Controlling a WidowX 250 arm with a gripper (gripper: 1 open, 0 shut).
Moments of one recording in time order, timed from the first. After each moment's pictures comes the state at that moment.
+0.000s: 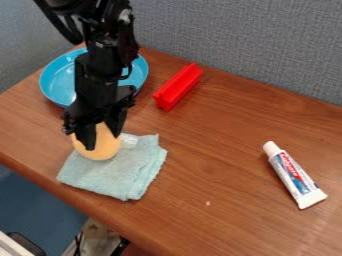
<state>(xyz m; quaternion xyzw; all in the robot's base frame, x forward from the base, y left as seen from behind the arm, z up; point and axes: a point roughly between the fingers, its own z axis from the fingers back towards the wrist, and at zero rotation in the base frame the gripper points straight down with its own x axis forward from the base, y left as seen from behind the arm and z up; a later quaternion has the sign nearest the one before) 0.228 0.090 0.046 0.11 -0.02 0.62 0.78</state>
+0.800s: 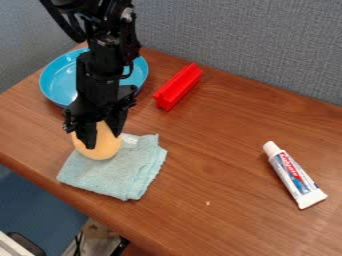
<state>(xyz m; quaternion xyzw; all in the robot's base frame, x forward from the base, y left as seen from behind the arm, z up) 0.230 0.091 0.046 0.11 -0.01 0.61 0.78</state>
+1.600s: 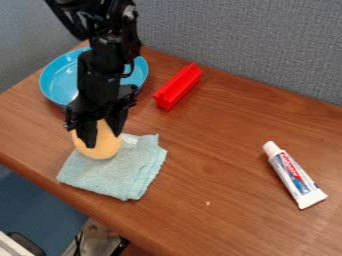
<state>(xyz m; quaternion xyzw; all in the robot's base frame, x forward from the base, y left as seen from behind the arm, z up) 0.232 0.091 0.046 0.11 0.00 0.61 0.79</state>
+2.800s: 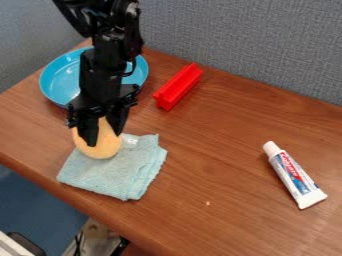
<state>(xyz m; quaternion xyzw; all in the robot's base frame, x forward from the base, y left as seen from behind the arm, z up) 0.234 0.091 0.046 0.12 0.02 0.61 0.79</state>
